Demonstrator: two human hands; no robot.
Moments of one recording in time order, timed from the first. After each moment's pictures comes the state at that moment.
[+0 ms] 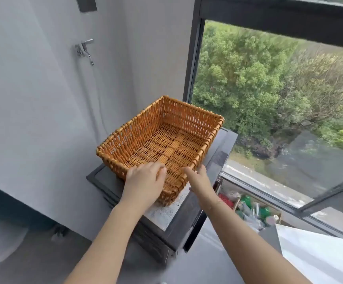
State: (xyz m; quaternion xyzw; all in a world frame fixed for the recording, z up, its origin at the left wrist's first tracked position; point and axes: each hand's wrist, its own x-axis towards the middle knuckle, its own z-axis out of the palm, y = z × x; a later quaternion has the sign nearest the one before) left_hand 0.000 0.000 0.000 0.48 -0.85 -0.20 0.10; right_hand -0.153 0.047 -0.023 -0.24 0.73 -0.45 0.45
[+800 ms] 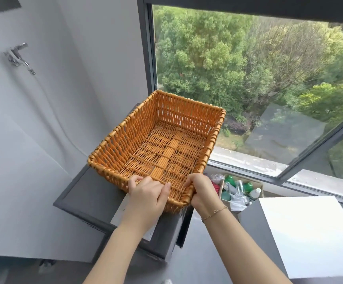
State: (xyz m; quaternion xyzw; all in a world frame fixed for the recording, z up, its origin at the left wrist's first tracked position) left_hand -0.051 0.012 -0.044 0.29 -0.91 -0.09 0.27; right_hand -0.194 0.065 -0.032 0.08 0.60 -0.63 0.49
